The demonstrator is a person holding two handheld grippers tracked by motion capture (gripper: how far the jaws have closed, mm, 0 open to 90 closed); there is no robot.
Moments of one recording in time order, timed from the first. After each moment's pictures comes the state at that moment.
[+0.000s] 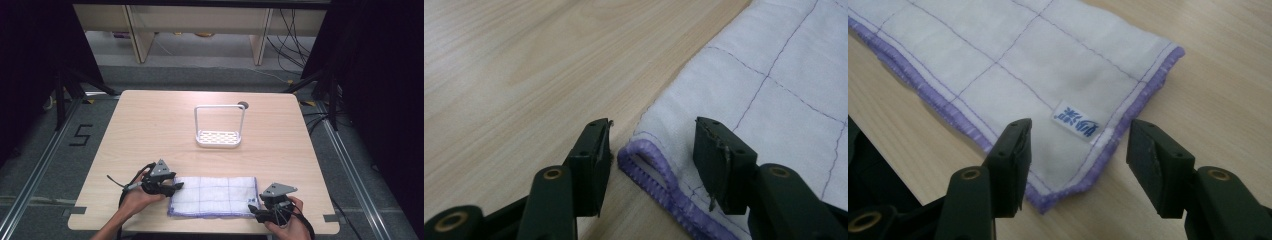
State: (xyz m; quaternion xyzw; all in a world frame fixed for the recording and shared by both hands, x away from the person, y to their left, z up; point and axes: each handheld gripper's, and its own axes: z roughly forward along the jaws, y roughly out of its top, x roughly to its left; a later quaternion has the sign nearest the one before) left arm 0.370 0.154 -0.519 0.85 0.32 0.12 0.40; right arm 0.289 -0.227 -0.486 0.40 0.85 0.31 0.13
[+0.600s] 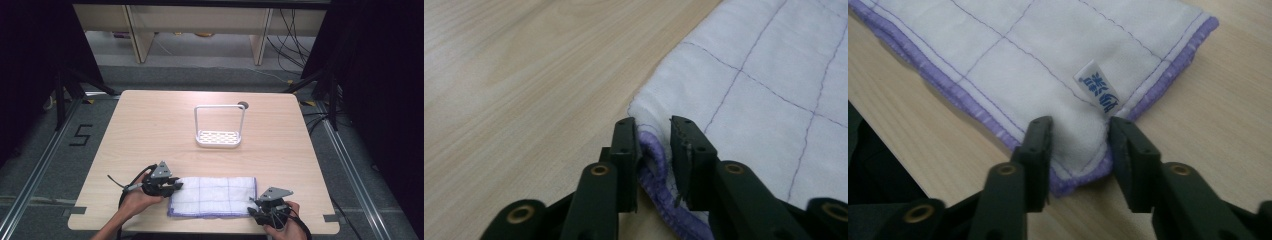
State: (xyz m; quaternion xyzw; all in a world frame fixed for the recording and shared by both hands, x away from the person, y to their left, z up) left arm 0.362 0.151 -0.515 0.87 0.29 0.11 0.39; right arm 0.283 -0.223 -0.498 0.41 0.85 0.30 0.10
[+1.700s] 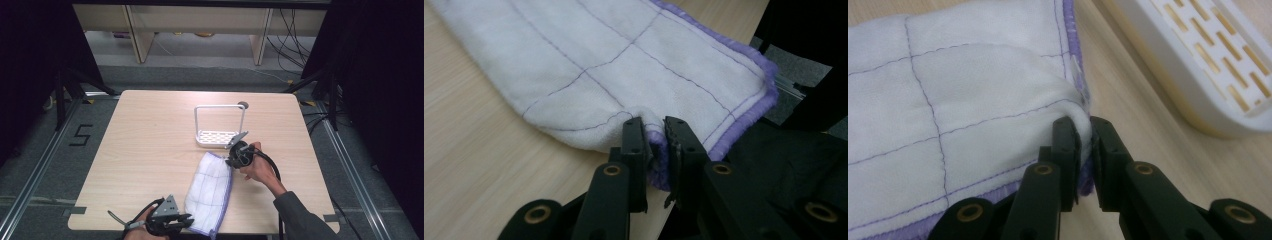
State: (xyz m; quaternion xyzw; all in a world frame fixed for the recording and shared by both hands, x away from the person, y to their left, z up) left arm 0.267 0.108 -0.510 0.86 0.27 0.02 0.43; right arm 0.457 -0.149 -0.480 0.26 0.93 0.24 0.11
